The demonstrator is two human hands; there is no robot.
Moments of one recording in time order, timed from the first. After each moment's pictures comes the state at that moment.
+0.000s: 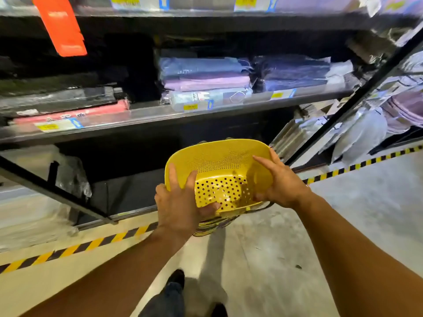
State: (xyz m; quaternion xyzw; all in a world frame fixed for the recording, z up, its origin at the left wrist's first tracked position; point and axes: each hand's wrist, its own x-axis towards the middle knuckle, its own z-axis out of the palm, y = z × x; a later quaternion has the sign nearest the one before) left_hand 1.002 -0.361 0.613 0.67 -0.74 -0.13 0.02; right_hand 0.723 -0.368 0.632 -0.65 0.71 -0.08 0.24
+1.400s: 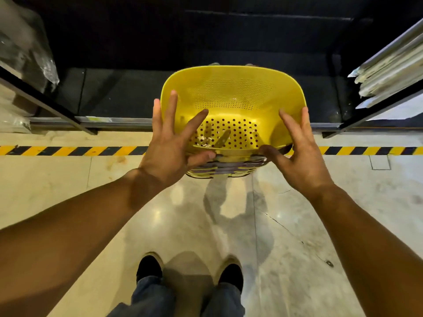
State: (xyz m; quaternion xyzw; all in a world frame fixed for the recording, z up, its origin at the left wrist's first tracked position) left_hand 0.949 -0.377 0.198 0.61 -0.76 -0.17 0.15; right_hand 0.655 -0.382 0.204 -0.69 0.63 -0.22 0.29
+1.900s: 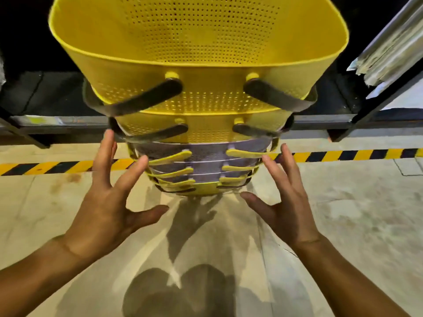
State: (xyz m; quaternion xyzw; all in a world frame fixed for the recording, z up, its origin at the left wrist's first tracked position) left_hand 0.968 -0.293 -0.011 0.49 -0.81 -0.05 0.31; right_hand 0.631 -0.303 -0.036 -0.74 0.55 -0.35 0.17
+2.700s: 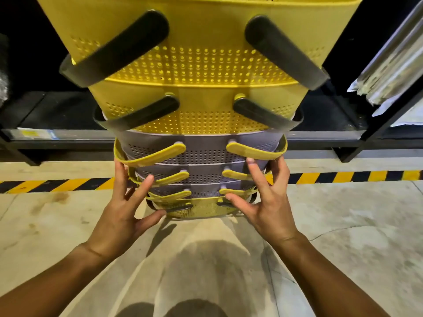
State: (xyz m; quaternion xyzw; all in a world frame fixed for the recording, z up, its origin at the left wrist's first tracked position) left_hand 0.964 -0.329 -0.129 0.50 -0.80 -0.01 0.34; right_hand 0.648 -0.361 -0.126 -0.74 0.50 -0.45 0.08
